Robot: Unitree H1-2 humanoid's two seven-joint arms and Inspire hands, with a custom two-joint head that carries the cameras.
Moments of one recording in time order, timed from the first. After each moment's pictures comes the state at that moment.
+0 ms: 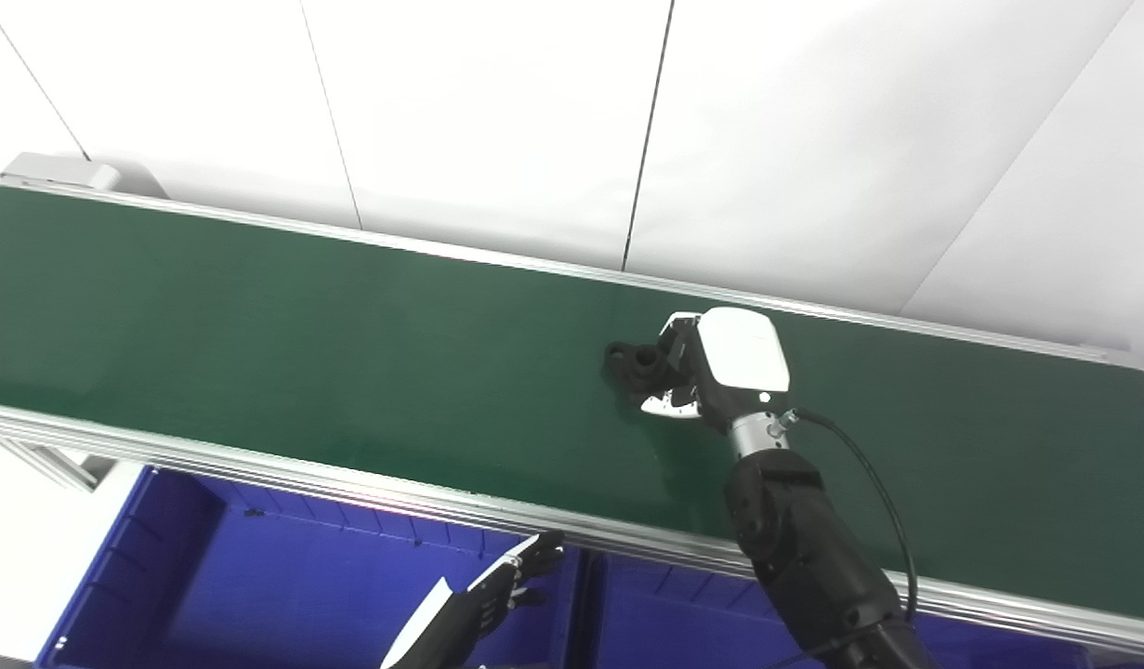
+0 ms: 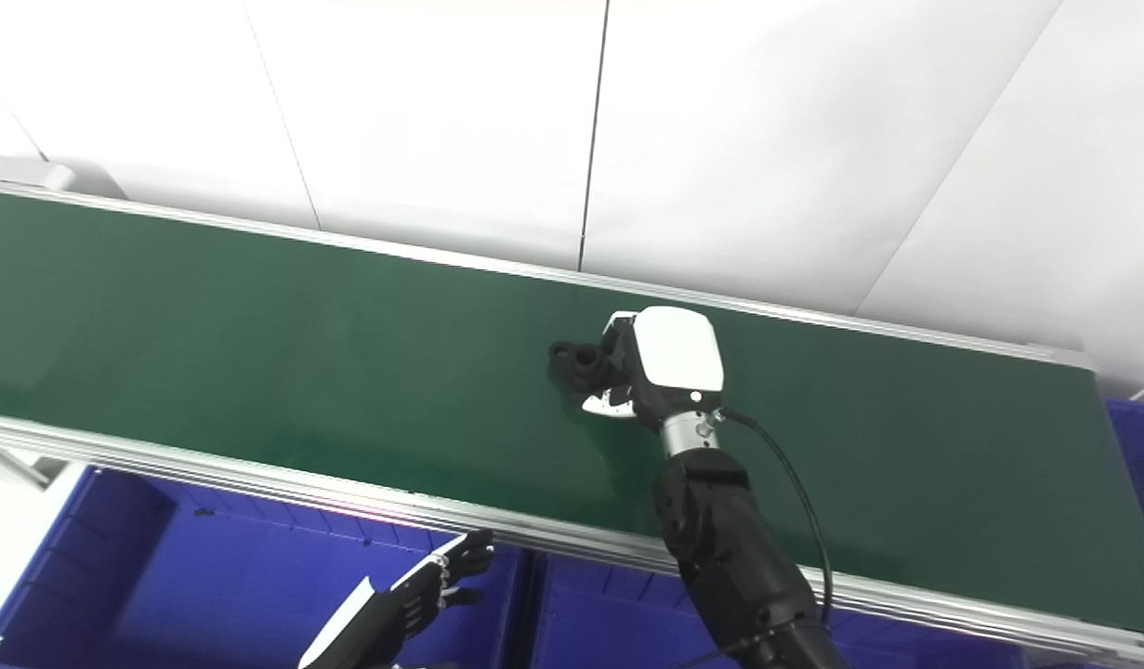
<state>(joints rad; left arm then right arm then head) 0.53 0.13 -0.32 -0.10 0.10 -0.30 -0.18 -0.39 -0.11 0.57 0.45 -0.91 0.18 -0.24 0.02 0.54</state>
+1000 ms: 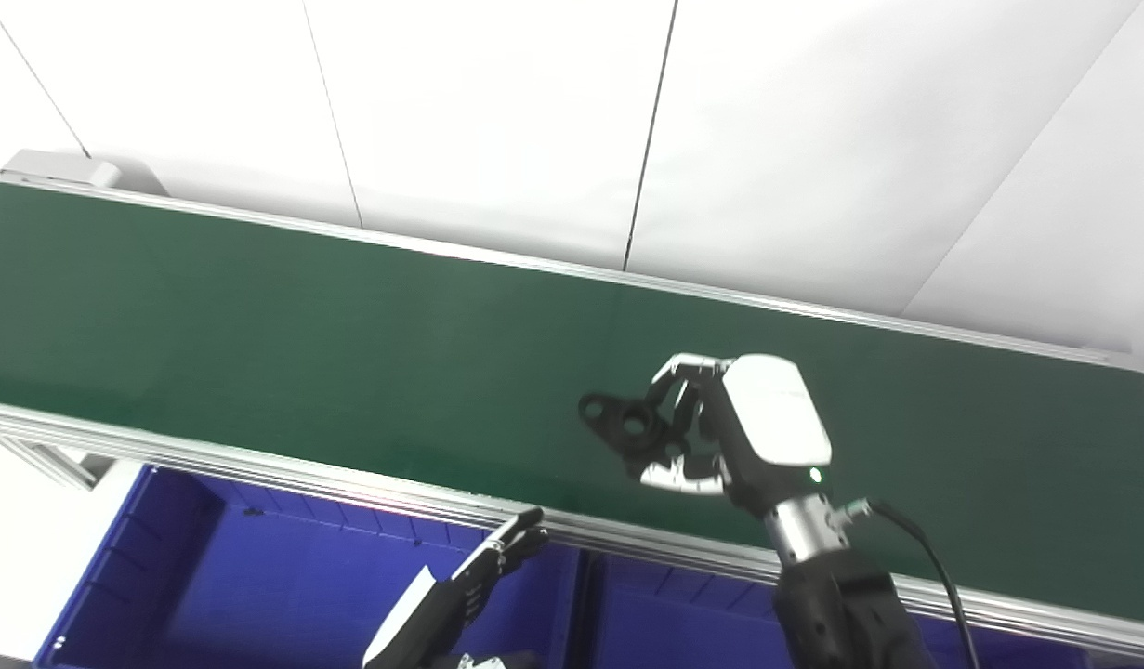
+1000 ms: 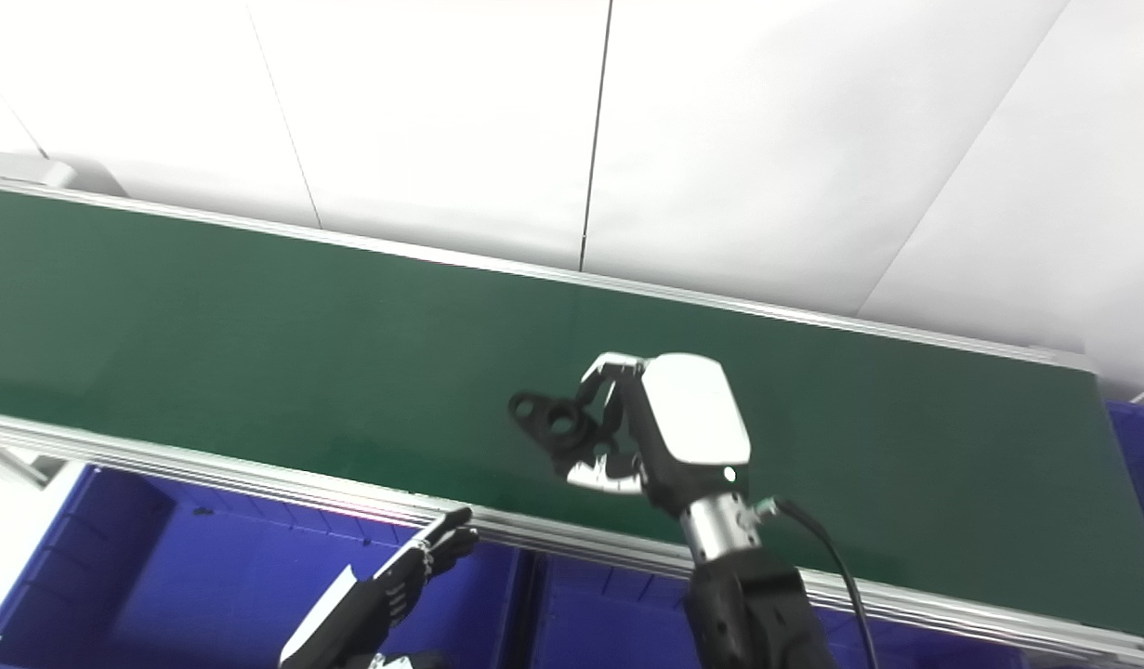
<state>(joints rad) 0.53 0.15 -0.30 -0.18 0.06 -0.27 -0.19 -0.03 -0.18 0.48 -0.35 -0.95 0.20 0.12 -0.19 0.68</state>
